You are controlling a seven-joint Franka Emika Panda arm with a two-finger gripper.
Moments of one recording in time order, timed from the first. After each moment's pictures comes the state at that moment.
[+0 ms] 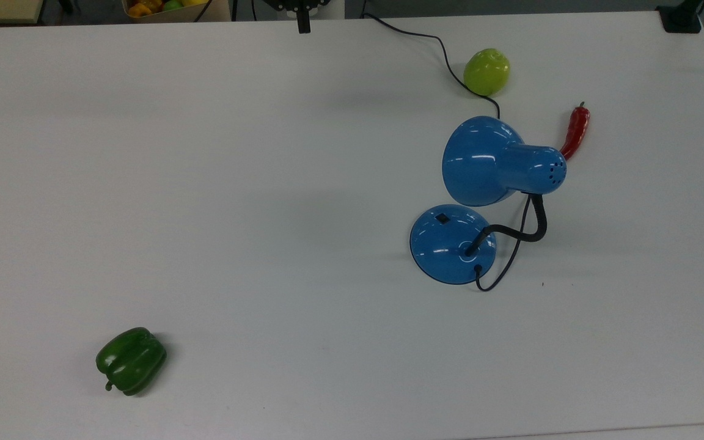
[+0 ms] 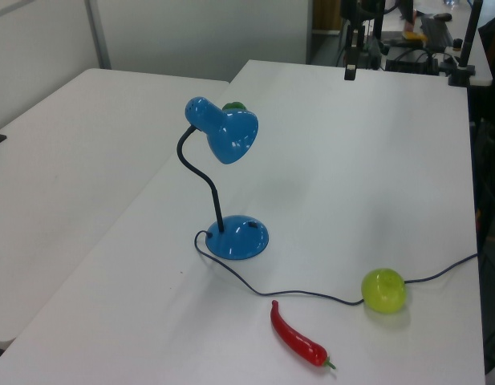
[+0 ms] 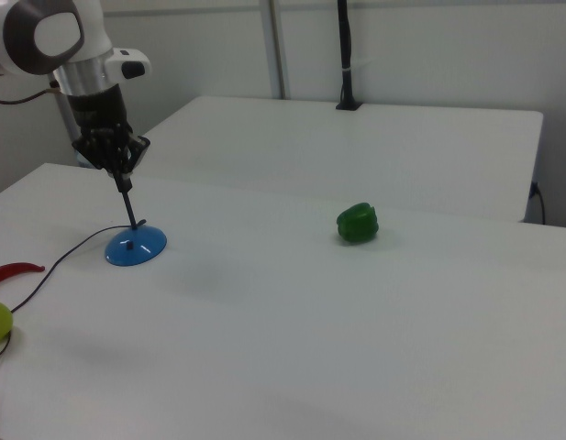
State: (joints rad) arm 0.18 -0.01 -0.05 -1.65 0.01 1.68 -0.10
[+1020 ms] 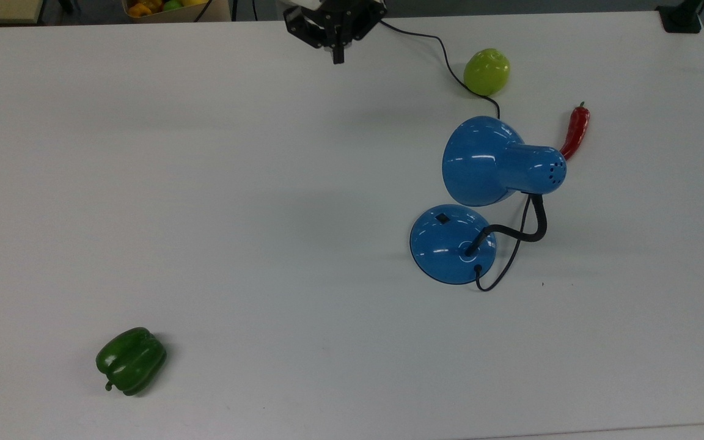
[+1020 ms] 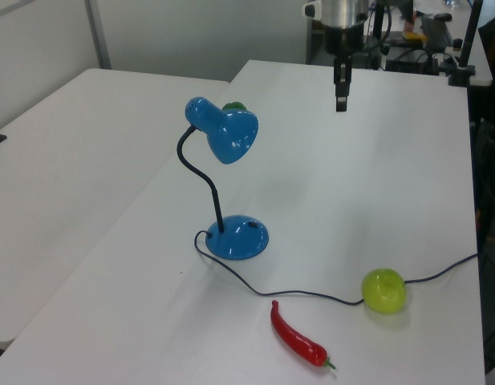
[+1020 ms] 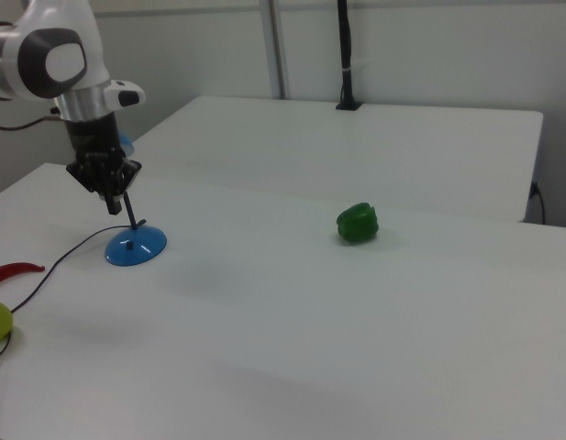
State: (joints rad) arm 0.26 0.09 -0.05 -1.65 0.01 1.69 -0.10
